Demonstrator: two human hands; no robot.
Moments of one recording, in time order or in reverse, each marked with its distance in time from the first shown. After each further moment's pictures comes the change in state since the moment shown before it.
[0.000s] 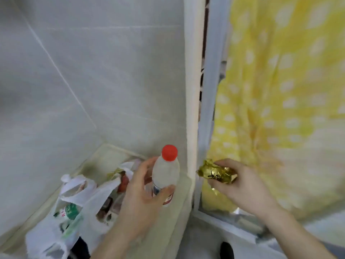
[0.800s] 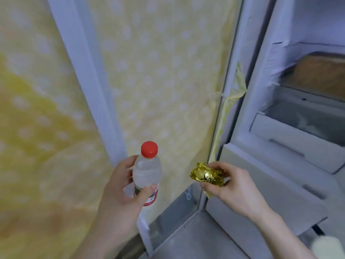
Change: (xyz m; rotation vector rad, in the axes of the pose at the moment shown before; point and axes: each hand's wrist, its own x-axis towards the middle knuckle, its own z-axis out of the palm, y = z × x) left_hand -0.117 0.236 0.422 -0.158 -0.875 0.441; right_hand -0.361 0.218 -0.310 -0.072 0.883 0.608
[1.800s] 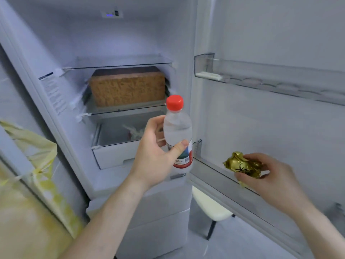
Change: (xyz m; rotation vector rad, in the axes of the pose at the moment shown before) left_hand 0.146 0.194 0.386 -0.533 -1.200 0.574; right_hand -0.118 0.077 -0.187 -0.229 1.120 0.809
